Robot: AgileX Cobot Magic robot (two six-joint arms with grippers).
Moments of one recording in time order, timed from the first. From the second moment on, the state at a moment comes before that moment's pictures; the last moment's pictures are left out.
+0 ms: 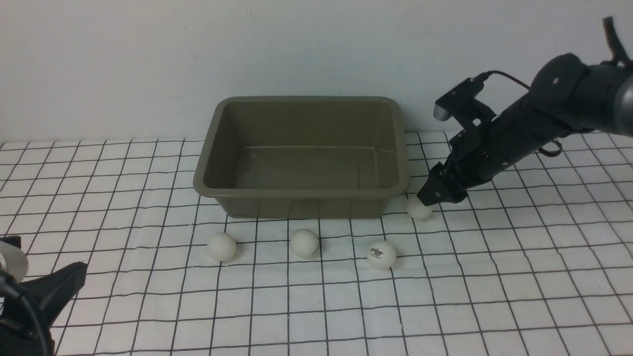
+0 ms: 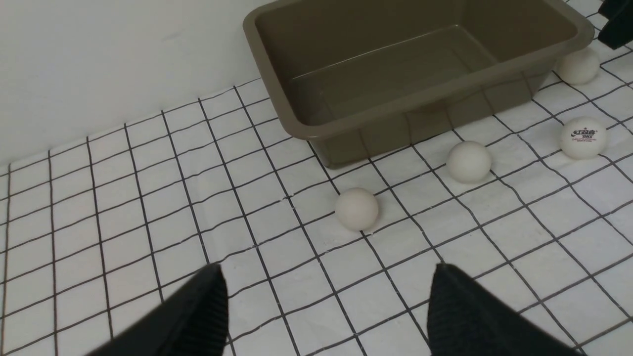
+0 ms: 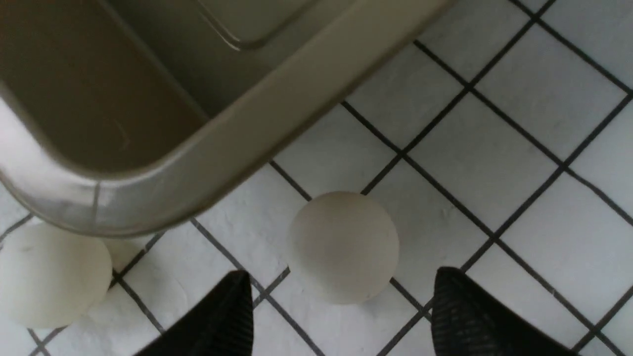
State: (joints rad) right arm 0.17 2.03 -1.49 0.56 0.86 -0.98; left arm 0.15 0.51 -0.55 -0.60 0.71 0.77
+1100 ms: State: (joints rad) right arm 0.21 2.16 -1.49 0.59 0.76 -1.14; left arm 0.15 0.51 -0.55 -0.59 0.73 0.76
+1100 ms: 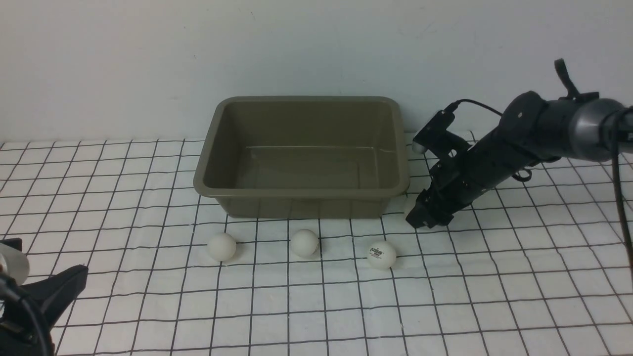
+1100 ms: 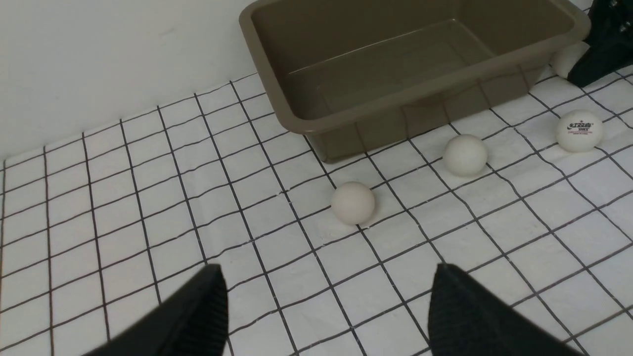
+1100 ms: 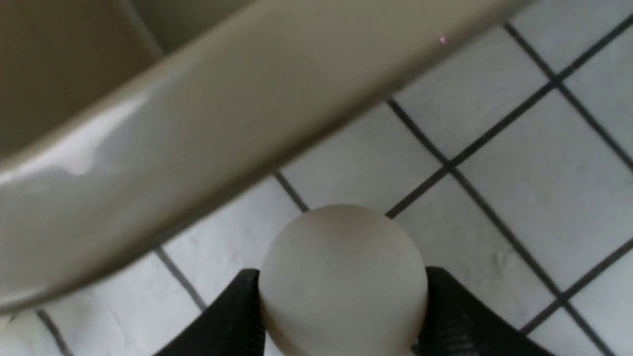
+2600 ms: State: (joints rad) right arm 0.13 1.65 -1.49 0.60 1.04 -1.00; left arm 0.15 0.51 -0.55 -0.59 0.76 0.76
